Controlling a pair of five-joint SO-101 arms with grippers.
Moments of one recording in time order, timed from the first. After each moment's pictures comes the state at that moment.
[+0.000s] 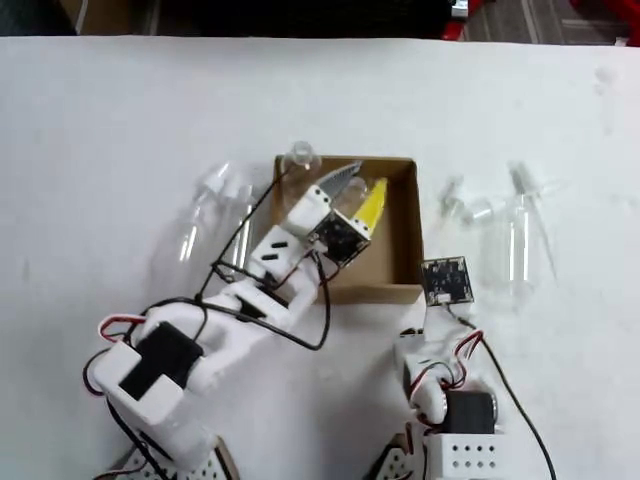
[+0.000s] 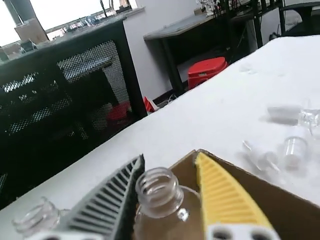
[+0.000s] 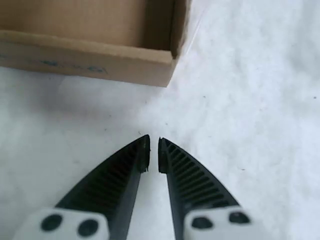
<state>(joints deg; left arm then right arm) 28.4 10.6 56.2 -53.0 -15.7 -2.9 -103.2 96.4 72.3 8.3</state>
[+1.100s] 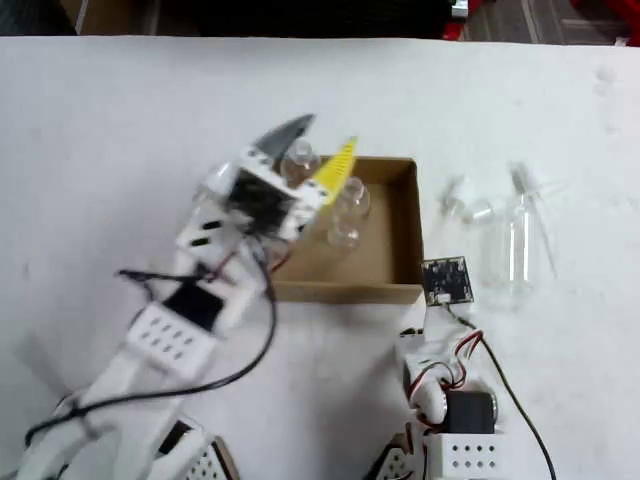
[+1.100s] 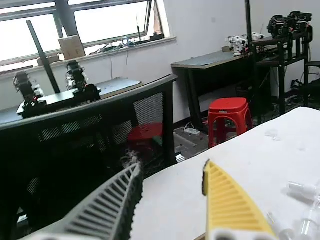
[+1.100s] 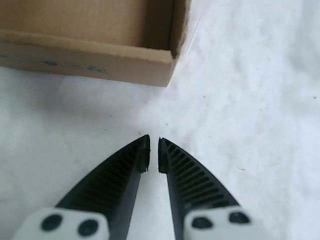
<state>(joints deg) 22.2 -41.4 57.1 -6.5 -9.5 -2.9 -103.2 96.4 72.3 8.3</state>
